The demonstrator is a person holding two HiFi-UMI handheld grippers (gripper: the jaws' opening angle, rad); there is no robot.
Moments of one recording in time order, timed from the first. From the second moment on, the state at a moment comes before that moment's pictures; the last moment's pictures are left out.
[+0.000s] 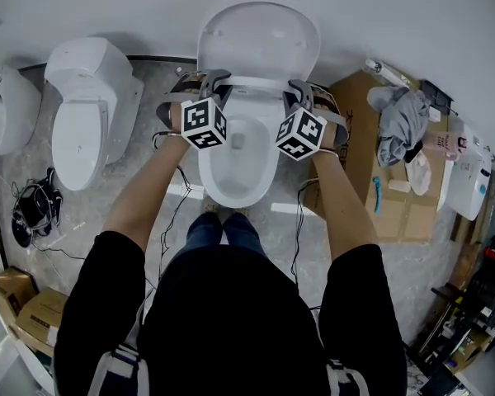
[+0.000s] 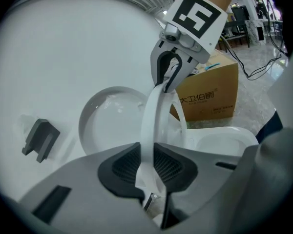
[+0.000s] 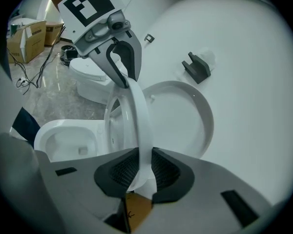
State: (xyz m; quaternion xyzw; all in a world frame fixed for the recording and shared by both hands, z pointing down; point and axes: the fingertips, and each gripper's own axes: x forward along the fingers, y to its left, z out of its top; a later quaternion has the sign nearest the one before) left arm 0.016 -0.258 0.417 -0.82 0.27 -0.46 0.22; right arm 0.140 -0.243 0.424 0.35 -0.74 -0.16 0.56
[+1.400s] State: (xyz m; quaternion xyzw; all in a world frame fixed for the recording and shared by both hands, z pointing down) left arm 0.025 -0.341 0.418 -0.82 0.28 -0.46 0.20; right arm 0.149 -0.329 0.423 0.36 -0.73 -0.16 0.56
